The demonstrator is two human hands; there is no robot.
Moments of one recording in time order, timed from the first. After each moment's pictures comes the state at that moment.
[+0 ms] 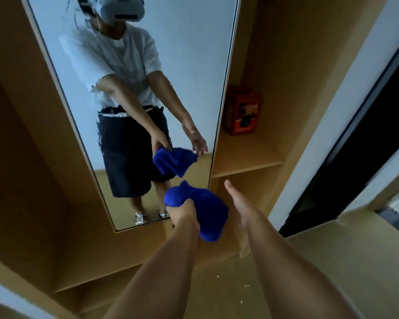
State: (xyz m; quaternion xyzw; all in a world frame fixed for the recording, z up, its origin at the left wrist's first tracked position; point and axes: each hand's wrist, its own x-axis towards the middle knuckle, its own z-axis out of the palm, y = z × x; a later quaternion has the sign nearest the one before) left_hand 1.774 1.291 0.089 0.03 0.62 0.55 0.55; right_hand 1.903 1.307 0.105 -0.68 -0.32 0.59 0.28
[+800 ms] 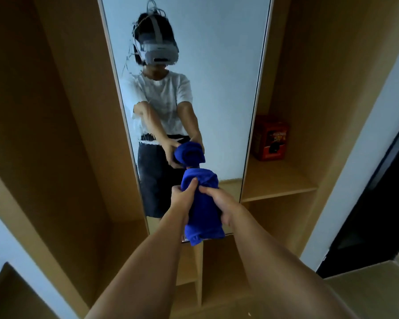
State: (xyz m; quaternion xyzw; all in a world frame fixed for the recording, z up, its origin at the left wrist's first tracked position) left_hand 1.675 1.290 0.171 0.26 0.61 0.56 0.50; right_hand 1.787 1.302 0.175 -0.48 -0.42 0.70 0.33
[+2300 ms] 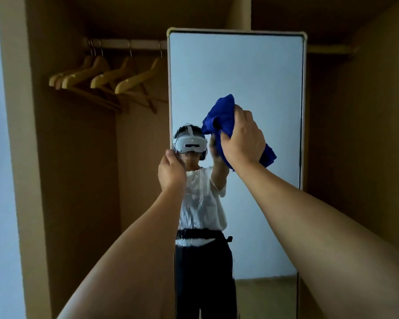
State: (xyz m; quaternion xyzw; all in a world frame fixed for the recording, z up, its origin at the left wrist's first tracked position) left_hand 1.554 1.351 0.437 0.33 0.51 0.79 0.13; right_hand 1.699 1.357 0.496 -0.39 -0.65 -0.18 0.63
